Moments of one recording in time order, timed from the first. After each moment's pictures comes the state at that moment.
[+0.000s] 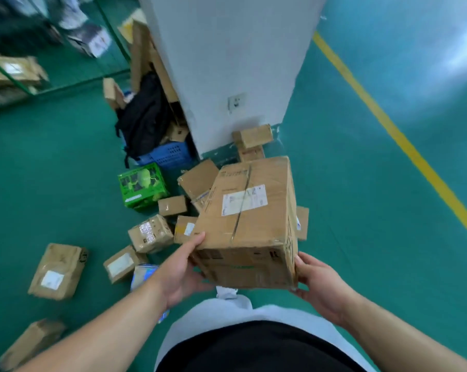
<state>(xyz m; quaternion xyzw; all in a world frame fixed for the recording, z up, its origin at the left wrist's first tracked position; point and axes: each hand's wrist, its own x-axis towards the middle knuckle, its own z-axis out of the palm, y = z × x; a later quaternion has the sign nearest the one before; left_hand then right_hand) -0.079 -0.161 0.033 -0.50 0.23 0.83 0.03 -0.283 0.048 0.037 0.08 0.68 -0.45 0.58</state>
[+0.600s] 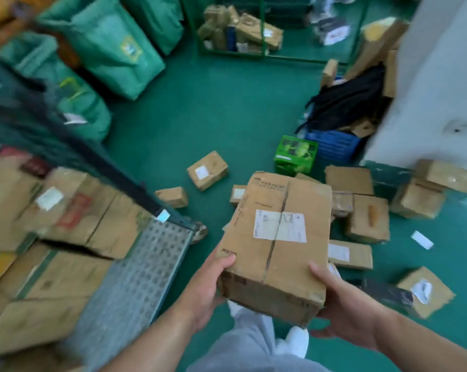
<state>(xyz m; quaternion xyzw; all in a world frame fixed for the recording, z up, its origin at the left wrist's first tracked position) 0.184 0.083 0.087 -0.66 0.18 0.66 -0.30 -0.084 0.064 0.050 -0.14 0.53 -0.08 0.83</state>
